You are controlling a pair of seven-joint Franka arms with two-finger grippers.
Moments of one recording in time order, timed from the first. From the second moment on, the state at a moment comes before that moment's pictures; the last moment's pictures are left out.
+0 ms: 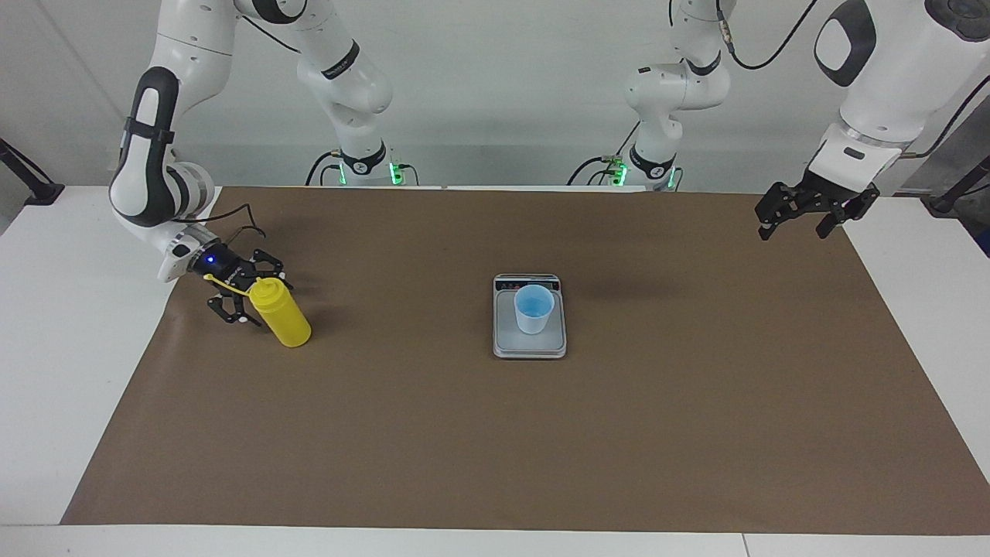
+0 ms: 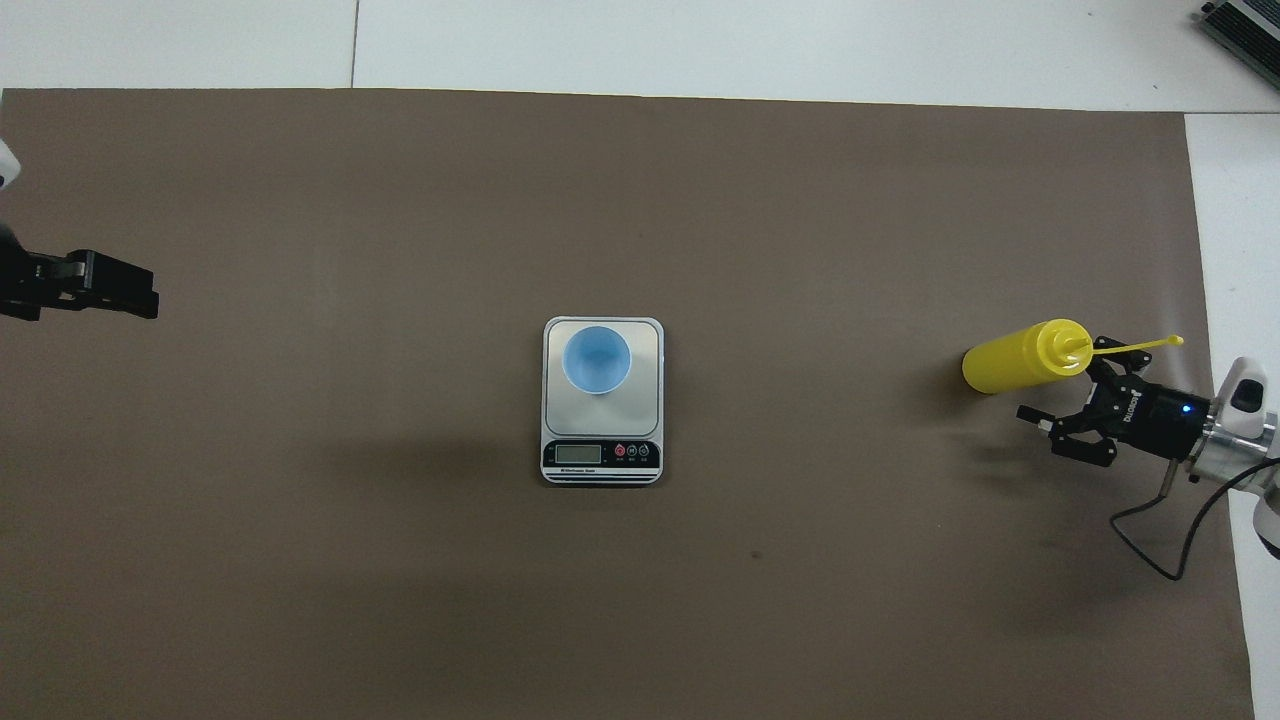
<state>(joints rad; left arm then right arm) 0.00 0.03 -0.06 -1.58 0.02 1.61 -0.02 -0.50 0.25 -0.01 -2.22 1.24 1.93 -2.23</state>
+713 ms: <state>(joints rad) 0.01 0.03 -0.05 -1.58 0.02 1.60 -0.02 -0.45 0.25 -0.01 -2.21 1.37 1.93 -2.27</state>
